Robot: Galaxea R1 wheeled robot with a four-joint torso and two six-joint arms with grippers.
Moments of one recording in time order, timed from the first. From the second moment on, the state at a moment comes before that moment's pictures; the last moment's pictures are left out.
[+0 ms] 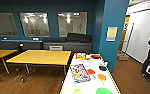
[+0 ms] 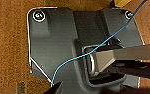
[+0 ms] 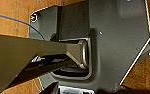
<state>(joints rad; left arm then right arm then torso) 1.57 2.98 -2.66 0.07 -0.10 0.00 -1.59 2.95 -2.52 0.11 0.05 -0.12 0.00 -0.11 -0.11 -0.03</state>
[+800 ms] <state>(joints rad) 1.57 2.94 -2.59 0.07 -0.11 0.00 -1.57 2.47 -1.87 0.12 0.22 -0.05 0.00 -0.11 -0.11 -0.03</state>
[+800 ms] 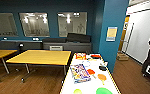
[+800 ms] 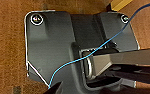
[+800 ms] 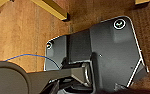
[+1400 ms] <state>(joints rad) 1.56 2.94 -2.59 0.07 -0.11 0.00 -1.49 2.02 -1.39 0.17 0.34 -0.03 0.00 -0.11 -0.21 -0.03</state>
